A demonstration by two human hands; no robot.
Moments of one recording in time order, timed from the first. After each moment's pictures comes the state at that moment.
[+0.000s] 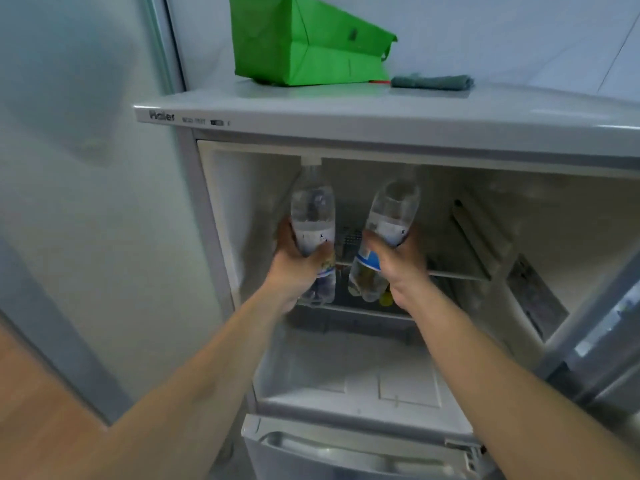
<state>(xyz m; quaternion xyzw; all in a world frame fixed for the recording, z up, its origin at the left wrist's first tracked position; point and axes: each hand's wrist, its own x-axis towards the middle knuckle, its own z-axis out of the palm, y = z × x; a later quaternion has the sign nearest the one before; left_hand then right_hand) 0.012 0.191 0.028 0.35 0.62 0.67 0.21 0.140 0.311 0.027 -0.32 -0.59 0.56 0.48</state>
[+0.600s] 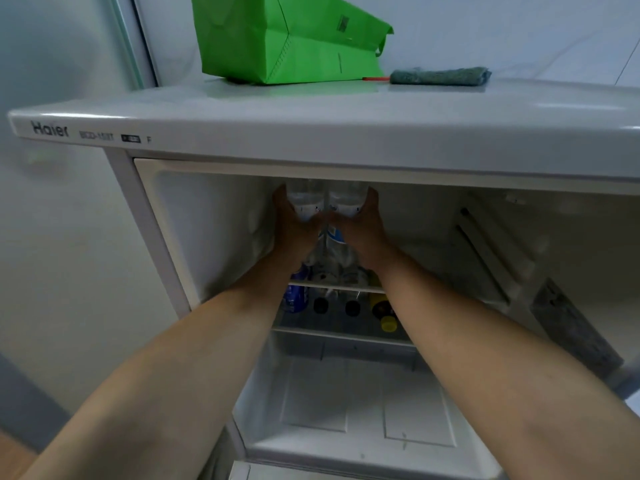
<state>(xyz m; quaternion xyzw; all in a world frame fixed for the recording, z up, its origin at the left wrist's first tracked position) -0.056 0.319 0.041 0.37 0.62 0.69 0.07 0.038 0.399 0.036 -0.25 -0.64 0.56 0.45</state>
